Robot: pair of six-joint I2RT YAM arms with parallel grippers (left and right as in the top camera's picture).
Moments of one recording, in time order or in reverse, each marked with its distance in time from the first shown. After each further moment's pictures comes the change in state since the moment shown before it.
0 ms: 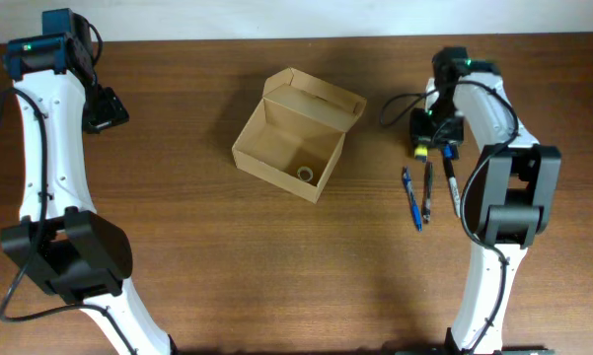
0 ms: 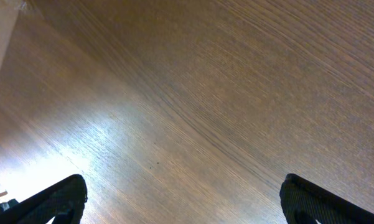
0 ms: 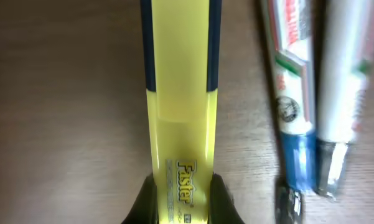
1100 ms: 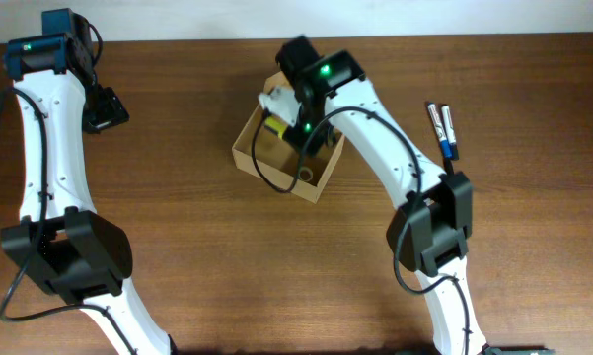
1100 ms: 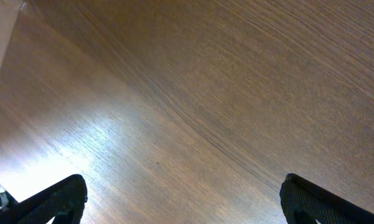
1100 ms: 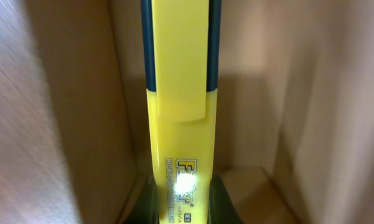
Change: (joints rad) left arm 0.000 0.000 0.000 0.001 0.000 0.000; right arm 0.559 -0.019 0.233 -0.135 -0.024 -0.576
